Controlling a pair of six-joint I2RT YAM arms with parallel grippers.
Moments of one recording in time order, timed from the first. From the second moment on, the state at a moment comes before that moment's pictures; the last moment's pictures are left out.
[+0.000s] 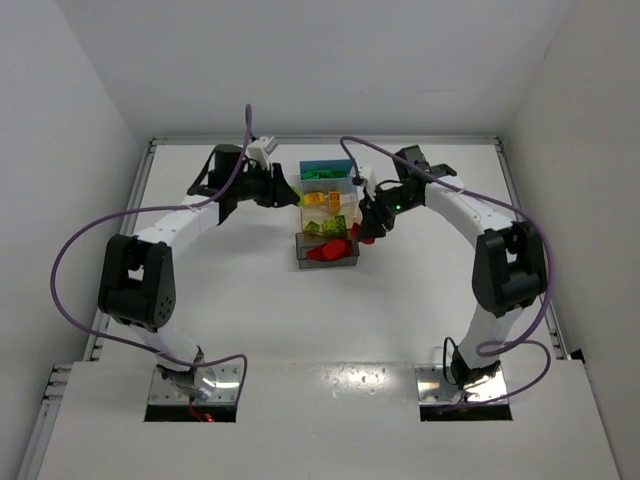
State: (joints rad) left arm -0.23 1.66 1.18 -0.04 0.61 -0.23; right arm 0.29 1.81 1.38 -0.73 -0.82 -0.71
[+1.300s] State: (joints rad) left arm -0.18 1.66 1.21 -0.07 0.40 -0.30; right arm 0.56 2.11 1.65 -0.65 -0.75 -0.71
